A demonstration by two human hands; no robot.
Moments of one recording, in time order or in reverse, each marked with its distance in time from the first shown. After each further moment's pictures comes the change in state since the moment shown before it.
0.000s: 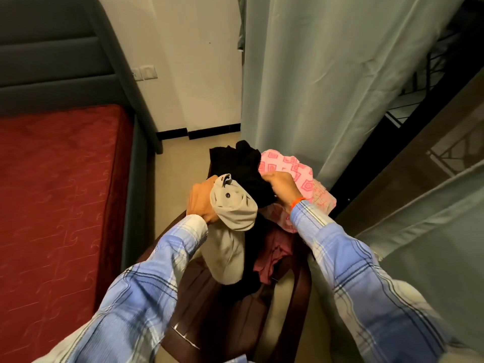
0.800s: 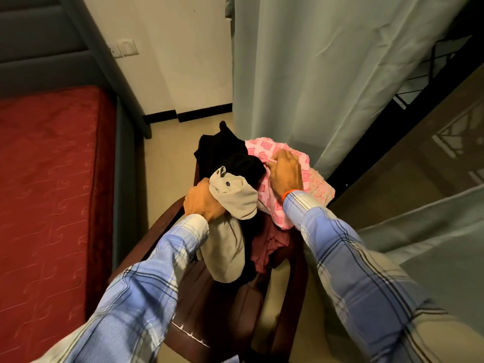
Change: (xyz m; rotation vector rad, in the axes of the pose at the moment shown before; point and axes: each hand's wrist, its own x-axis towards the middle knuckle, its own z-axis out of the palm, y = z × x) left_hand 0.016 0.007 0.040 -0.177 -0.151 -0.278; right_hand 0.064 0.035 -0.027 -0.978 0.318 -0.434
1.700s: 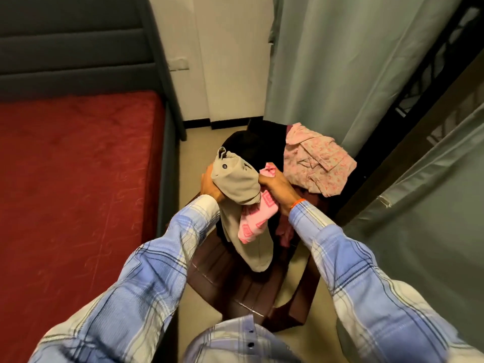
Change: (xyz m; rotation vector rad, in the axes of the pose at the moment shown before) left_hand -0.180 -0.087 -0.090 -0.510 0.215 0.035; right_hand -0.226 -0.139 -0.030 1.140 -0.536 0.124
